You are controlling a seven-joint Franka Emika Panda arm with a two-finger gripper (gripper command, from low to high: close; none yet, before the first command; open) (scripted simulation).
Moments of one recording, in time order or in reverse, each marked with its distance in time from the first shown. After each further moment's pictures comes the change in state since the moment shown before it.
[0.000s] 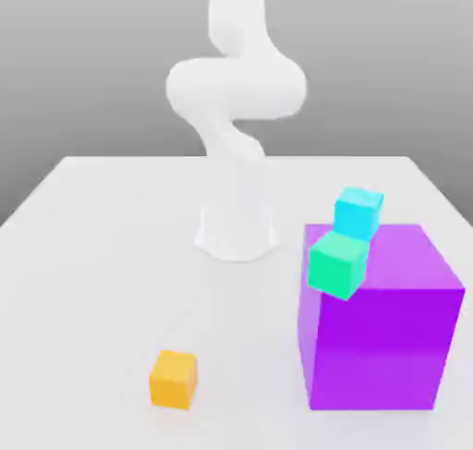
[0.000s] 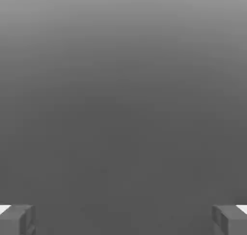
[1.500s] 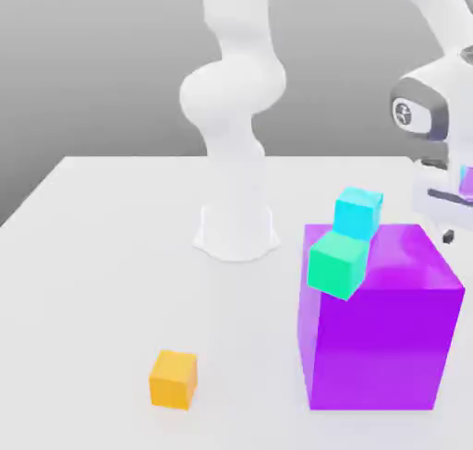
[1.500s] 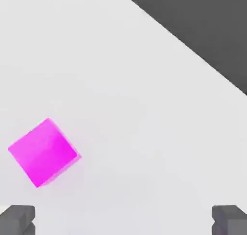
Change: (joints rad) arm 0.935 0.780 -0.043 -0.306 0.362 0.372 -1.772
